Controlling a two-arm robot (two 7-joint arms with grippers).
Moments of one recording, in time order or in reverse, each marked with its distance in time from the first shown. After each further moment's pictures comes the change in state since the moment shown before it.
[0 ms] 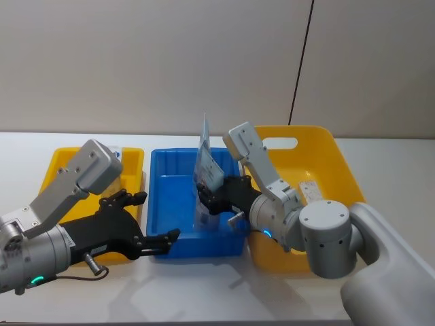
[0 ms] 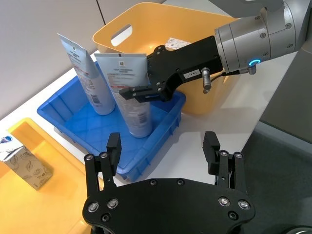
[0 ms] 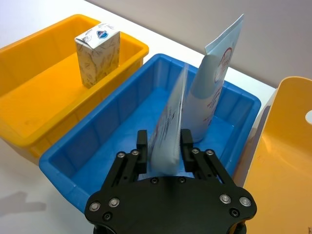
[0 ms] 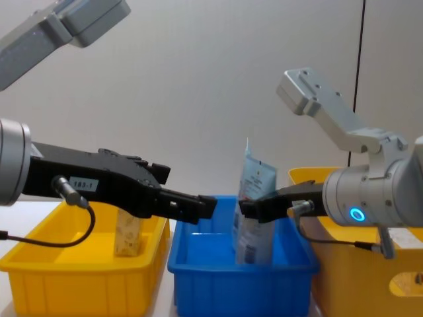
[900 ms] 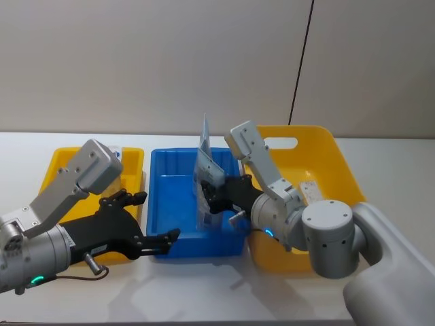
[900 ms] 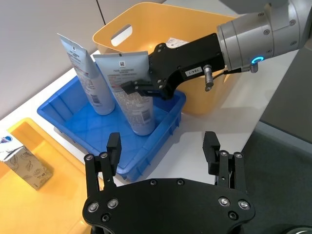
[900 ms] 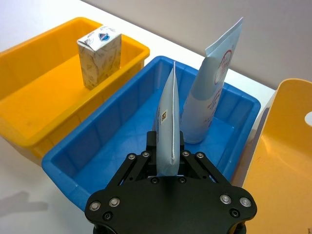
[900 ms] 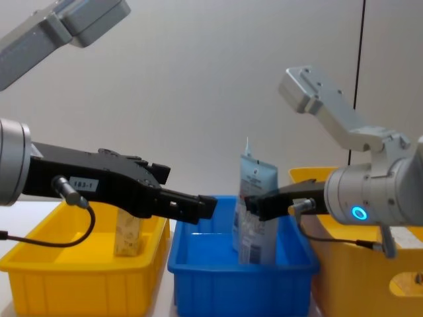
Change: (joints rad) left arm 0.000 0.000 0.000 0.000 0.000 0.000 0.000; right arm -0.006 0.002 0.006 -0.012 -0.001 -0.003 0.008
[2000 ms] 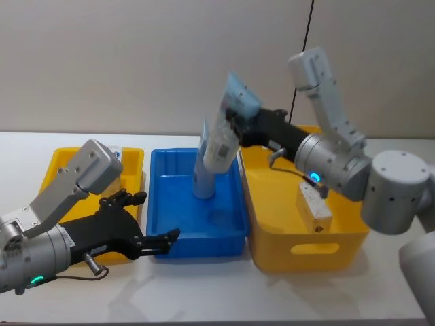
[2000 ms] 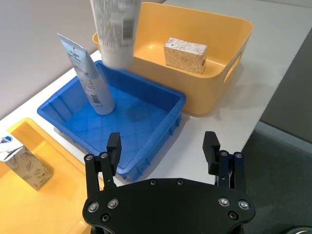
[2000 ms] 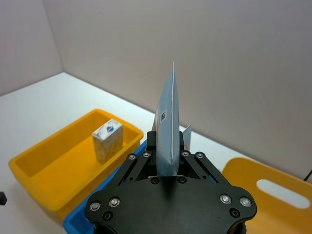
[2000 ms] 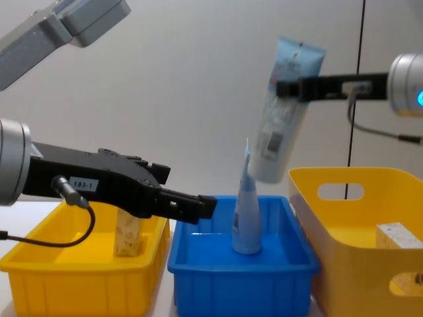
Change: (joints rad) left arm 0.000 0.000 0.000 0.000 0.000 0.000 0.000; right arm 0.016 0.072 0.147 -0.184 0.156 -0.028 0.122
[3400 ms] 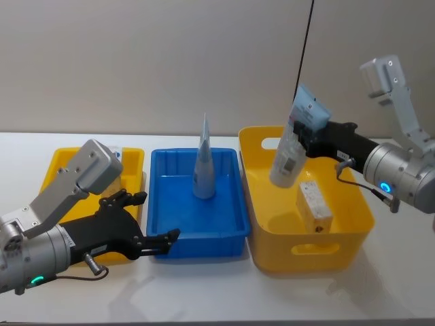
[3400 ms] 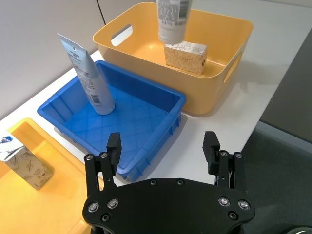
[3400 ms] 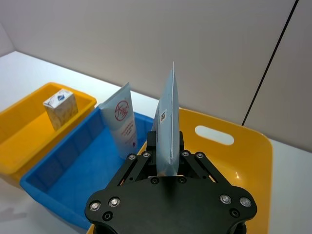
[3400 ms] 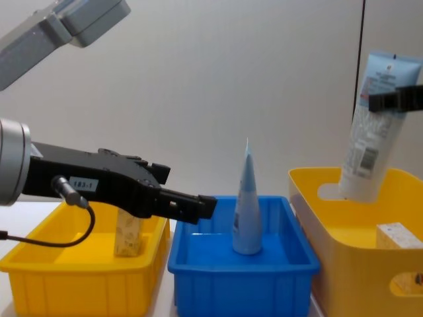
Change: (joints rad) left arm 0.000 0.000 0.000 0.000 0.000 0.000 0.000; right arm -0.103 0.158 0.121 -0.144 0.069 0.145 -0.047
